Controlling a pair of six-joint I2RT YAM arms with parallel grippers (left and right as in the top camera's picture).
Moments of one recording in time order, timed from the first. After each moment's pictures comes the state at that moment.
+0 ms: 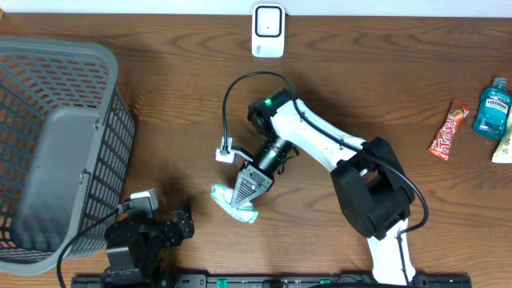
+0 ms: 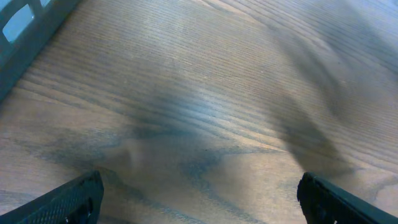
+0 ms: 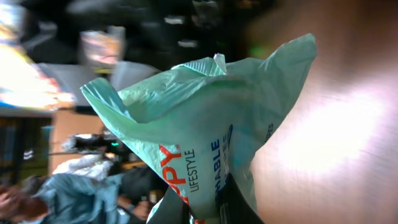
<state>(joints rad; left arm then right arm) 0.09 0.01 0.21 -0.88 0.22 -0.25 0.67 2.15 1.64 -1.55 -1.15 -0.84</state>
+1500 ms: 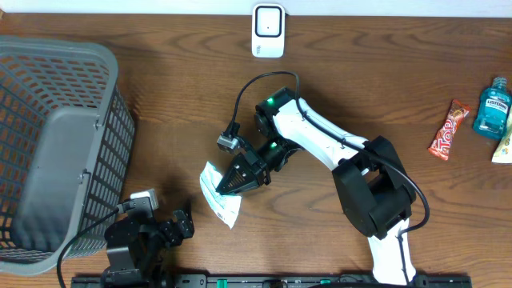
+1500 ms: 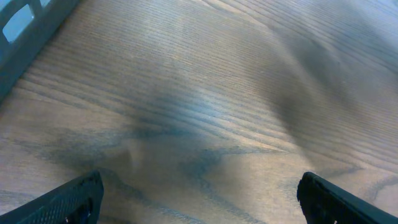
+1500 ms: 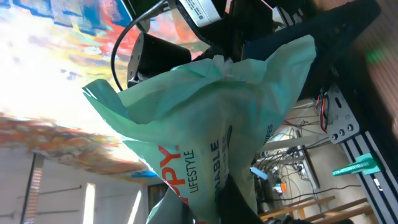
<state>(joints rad) 0.09 0.01 0.21 -0.88 0.22 -0.25 0.66 2.15 1.63 -1.70 -1.52 -0.50</state>
